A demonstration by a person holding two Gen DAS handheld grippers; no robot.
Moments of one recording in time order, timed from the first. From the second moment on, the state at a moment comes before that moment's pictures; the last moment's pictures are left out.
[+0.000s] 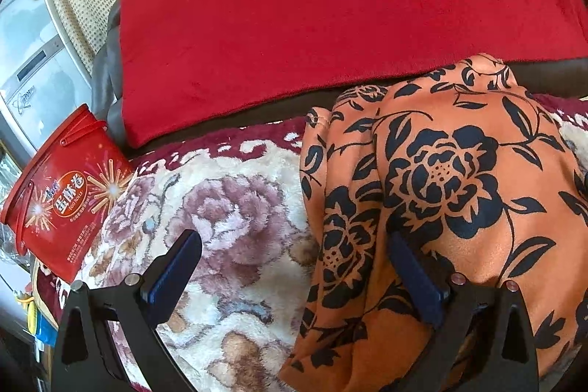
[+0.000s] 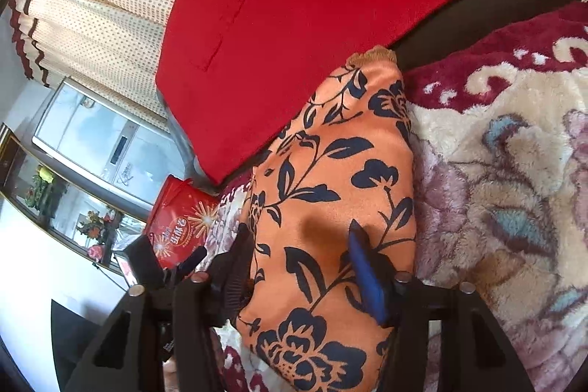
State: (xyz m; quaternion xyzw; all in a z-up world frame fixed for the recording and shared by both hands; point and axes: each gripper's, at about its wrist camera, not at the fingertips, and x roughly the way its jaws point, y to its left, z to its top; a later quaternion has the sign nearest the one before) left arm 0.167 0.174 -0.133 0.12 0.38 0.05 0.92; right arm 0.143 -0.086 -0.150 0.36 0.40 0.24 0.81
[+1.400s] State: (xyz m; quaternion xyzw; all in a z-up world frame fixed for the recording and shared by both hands) left arm 0.161 0.216 -0.122 0.07 0.37 0.08 0.92; right arm 0.137 -0.098 -0.141 0.35 0.39 0.22 0.83
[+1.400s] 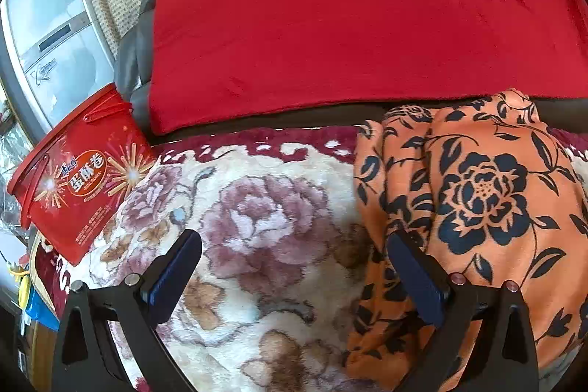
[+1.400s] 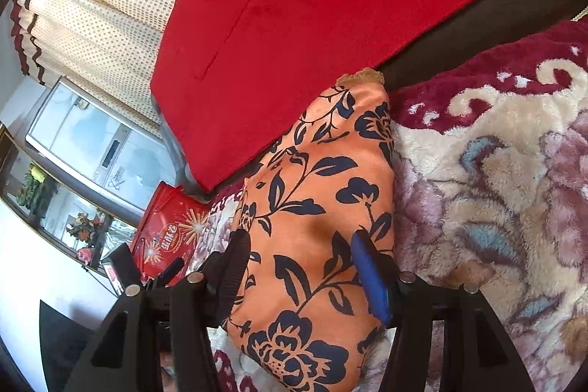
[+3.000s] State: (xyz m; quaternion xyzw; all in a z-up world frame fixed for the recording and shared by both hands) left arm 0.164 0.202 -0.130 -0.04 0.41 -0.06 0.91; right arm 0.153 -0.089 -0.189 0.40 0.46 0.21 0.77
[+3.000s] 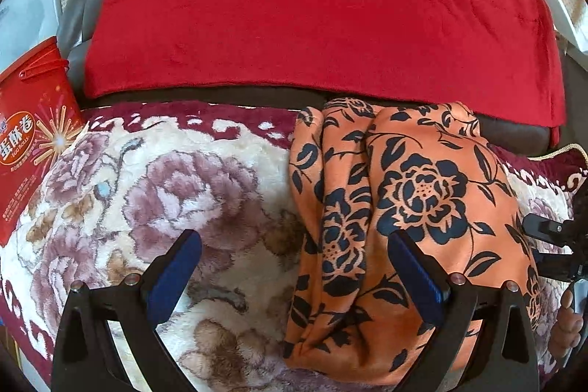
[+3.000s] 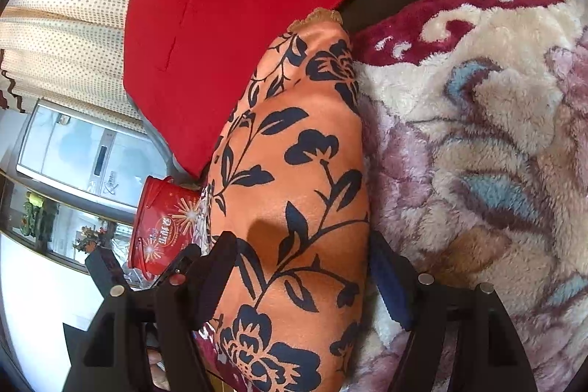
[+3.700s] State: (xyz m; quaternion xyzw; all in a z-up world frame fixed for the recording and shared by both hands) left arm 0.184 0.214 -0.154 -0.19 0.49 -0.19 0.83; right arm 0.148 -0.093 -0.198 0.40 0.44 0.22 0.77
